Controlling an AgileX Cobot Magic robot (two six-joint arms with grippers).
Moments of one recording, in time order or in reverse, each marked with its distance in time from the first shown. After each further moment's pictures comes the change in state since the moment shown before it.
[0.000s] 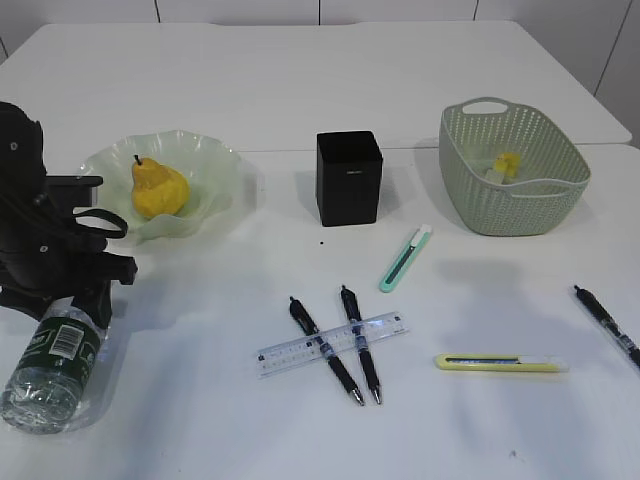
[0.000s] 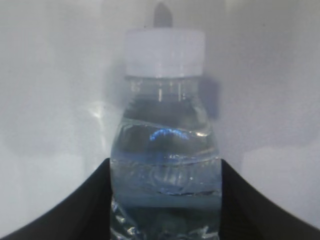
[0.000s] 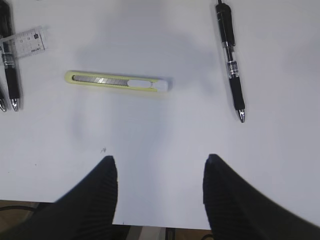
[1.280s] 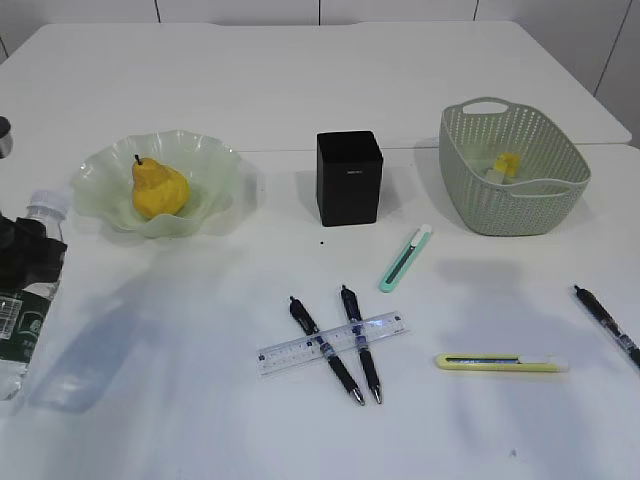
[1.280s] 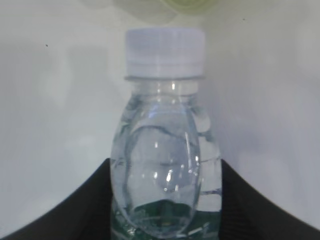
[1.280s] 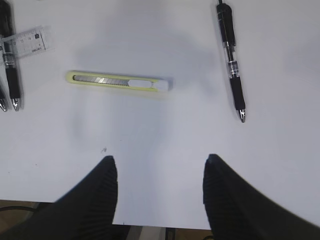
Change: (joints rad) left arm 0.000 -0.442 0.332 0.165 -0.330 0.000; right arm 0.000 0.000 0.000 0.000 -0.002 -0.001
